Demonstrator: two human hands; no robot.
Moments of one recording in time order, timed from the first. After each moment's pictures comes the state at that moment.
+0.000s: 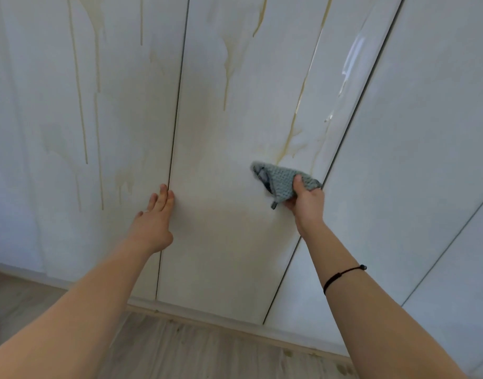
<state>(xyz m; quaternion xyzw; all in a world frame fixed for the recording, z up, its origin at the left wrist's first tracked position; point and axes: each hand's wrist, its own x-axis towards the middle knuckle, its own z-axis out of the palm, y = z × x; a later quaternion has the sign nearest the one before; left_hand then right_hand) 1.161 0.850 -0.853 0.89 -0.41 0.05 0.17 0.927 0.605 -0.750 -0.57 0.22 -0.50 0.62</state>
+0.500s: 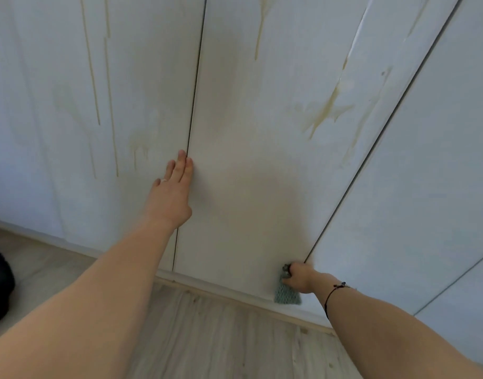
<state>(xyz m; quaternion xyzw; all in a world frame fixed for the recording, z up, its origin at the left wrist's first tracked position) 1.165 0.841 -0.879 0.88 -0.41 0.14 0.19 0.897 0.589 -0.973 -0.90 0.38 0.19 0.11</state>
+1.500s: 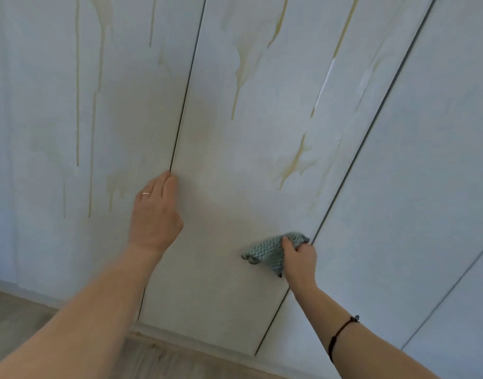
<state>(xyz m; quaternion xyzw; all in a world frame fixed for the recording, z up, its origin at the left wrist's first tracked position) 1.134 0.828 -0.810 0.81 -0.35 0.32 0.35 0.917 0.607 -0.831 -0.71 0.37 -0.47 0.37</state>
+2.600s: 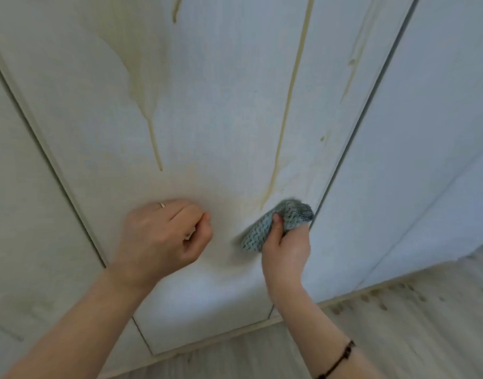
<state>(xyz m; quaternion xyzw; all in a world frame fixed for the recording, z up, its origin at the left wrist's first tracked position) 1.162 0.746 -0.682 0.53 -0.66 0.37 0.38 0.978 0.657 -0.746 -0.60 0.54 -0.55 0.22</state>
